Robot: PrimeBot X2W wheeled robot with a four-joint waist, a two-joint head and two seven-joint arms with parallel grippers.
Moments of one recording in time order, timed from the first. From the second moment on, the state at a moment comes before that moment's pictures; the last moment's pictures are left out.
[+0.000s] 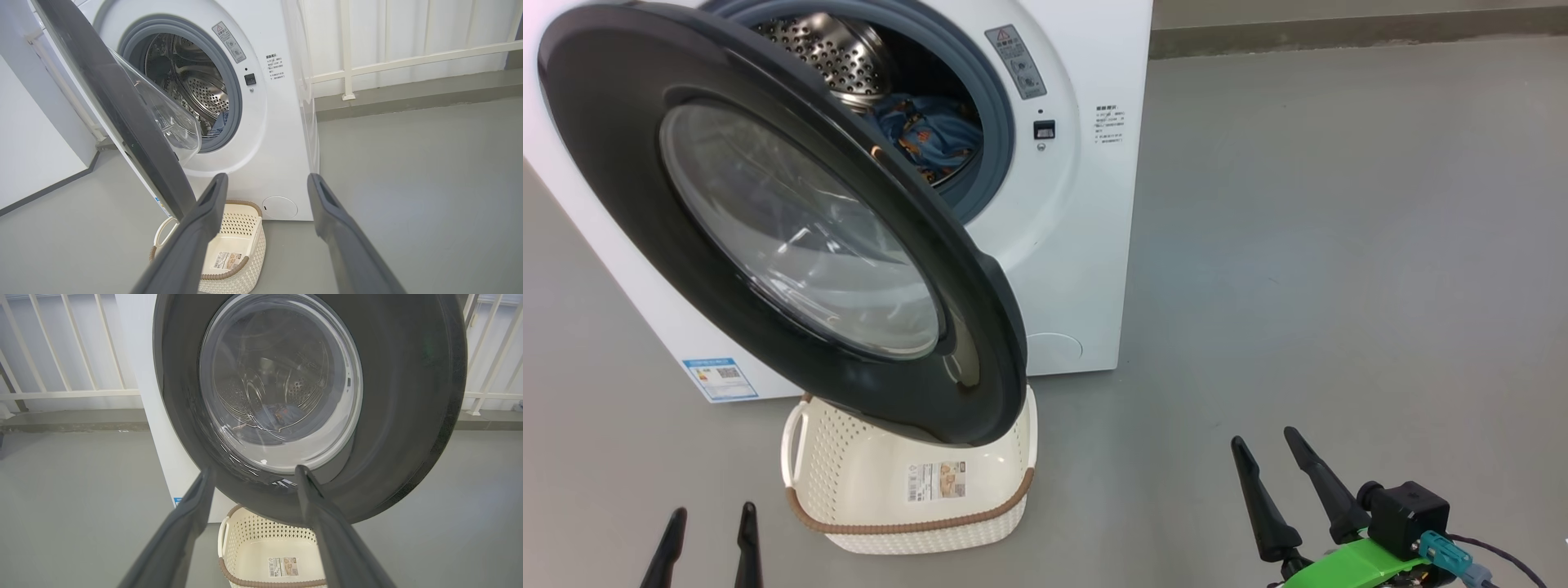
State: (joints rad) left arm 0.14 0.07 0.06 0.07 -0.18 -0.12 -0.25; right arm -0.04 -0.05 0.12 0.24 0.30 0.13 -0.25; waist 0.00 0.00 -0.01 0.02
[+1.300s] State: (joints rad) left arm 0.16 0.04 0.10 0.11 -0.15 -0.12 -0.25; right arm -0.04 -0.05 0.09 0.04 0.33 0.13 -0.25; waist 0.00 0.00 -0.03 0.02
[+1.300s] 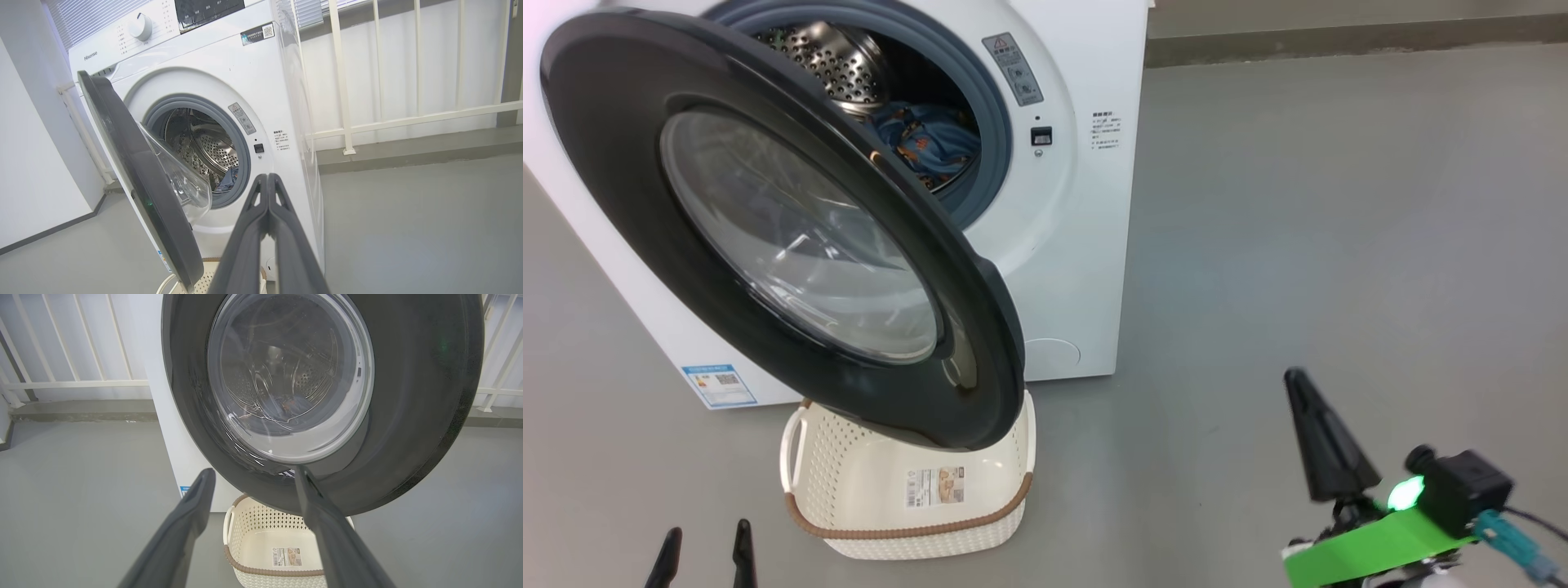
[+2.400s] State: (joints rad) left arm 0.12 0.04 0.00 0.12 -0.23 -0.12 -0.25; right arm -0.32 -0.40 0.86 -0.16 0.52 0.13 -0.26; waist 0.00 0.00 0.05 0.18
